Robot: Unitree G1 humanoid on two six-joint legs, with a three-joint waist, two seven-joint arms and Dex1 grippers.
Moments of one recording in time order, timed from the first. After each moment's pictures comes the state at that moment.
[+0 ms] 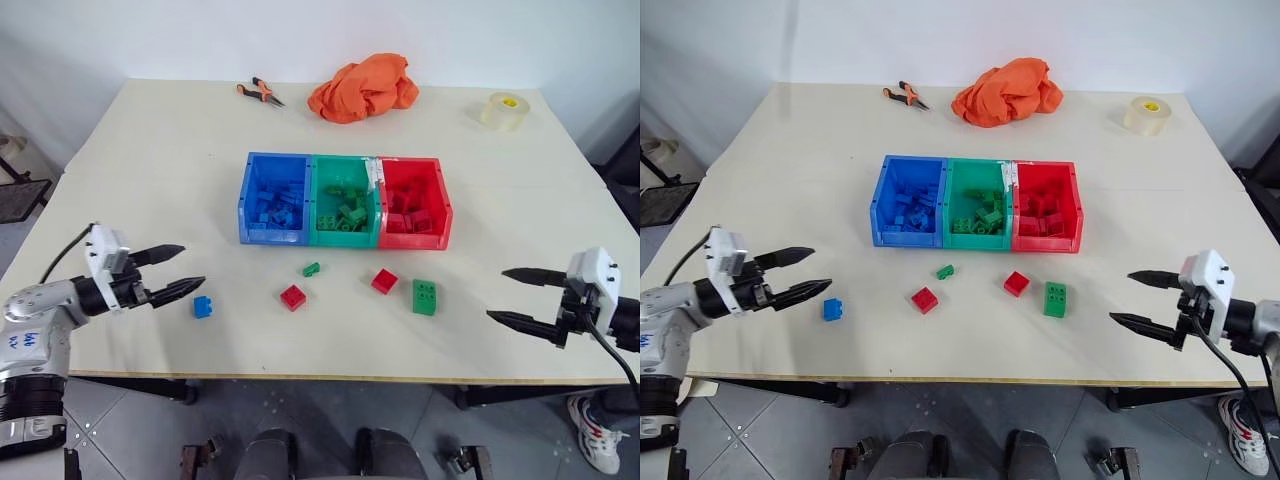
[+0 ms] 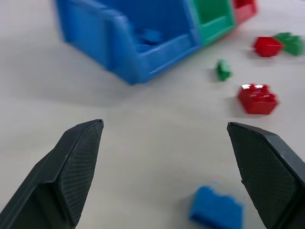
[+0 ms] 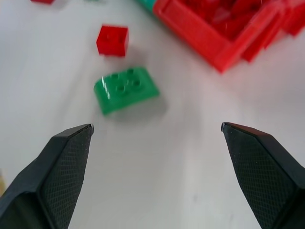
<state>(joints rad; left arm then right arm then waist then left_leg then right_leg) -0.32 0.76 0.25 0.29 -0.46 0.18 -1.16 -0.04 -0.97 -0.35 0.15 0.45 0.17 1.30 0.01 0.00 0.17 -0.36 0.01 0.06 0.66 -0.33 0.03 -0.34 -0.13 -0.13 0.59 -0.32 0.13</state>
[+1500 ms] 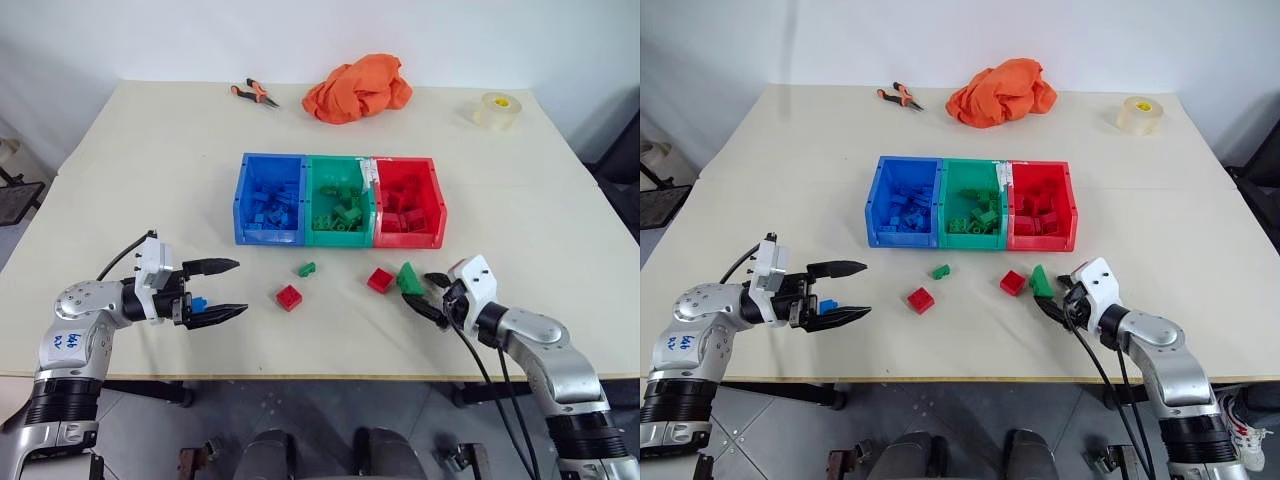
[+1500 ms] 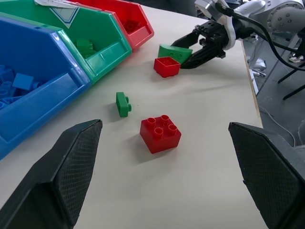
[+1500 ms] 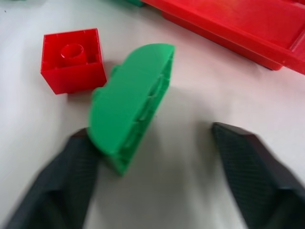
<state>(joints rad) -0.30 0.69 0.18 0.17 -0.50 0.17 -1.31 -0.16 -0.54 -0.05 -0.08 0.29 0.38 0.69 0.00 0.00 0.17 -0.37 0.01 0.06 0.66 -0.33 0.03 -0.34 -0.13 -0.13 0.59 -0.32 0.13</state>
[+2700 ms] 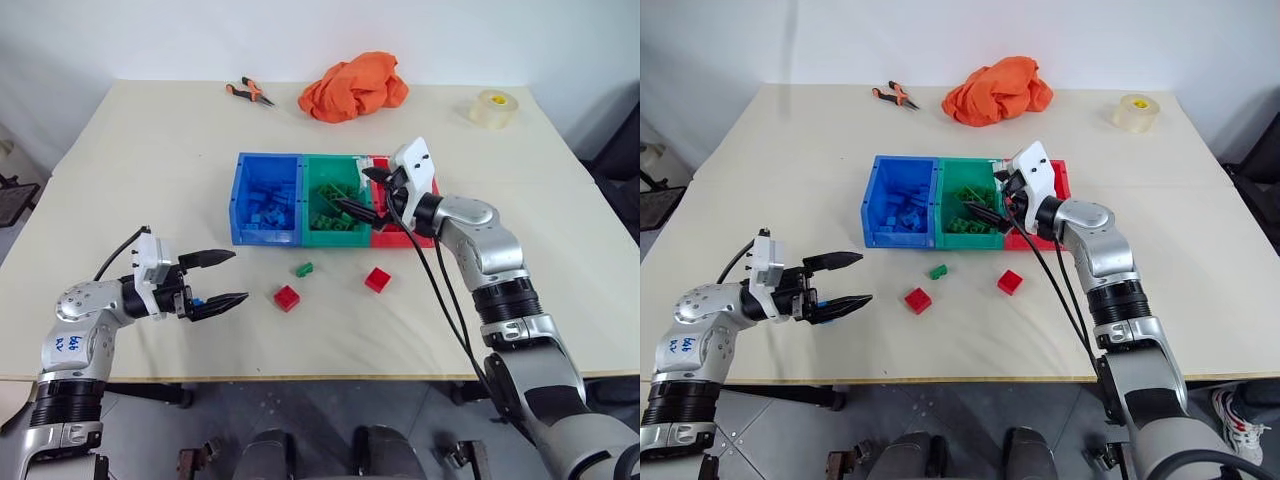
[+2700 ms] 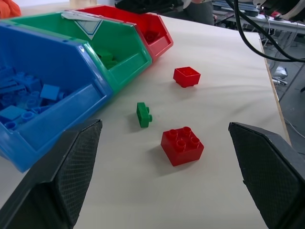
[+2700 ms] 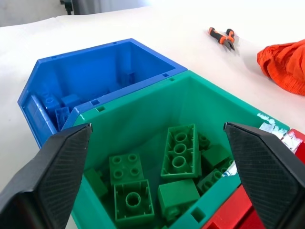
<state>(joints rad) -0.30 0.66 0.21 0.15 -0.51 0.15 -1.23 -0.89 -0.36 0.08 0.43 0.26 0.28 0.80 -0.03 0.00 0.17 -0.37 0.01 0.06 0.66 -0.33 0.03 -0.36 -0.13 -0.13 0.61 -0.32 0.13</state>
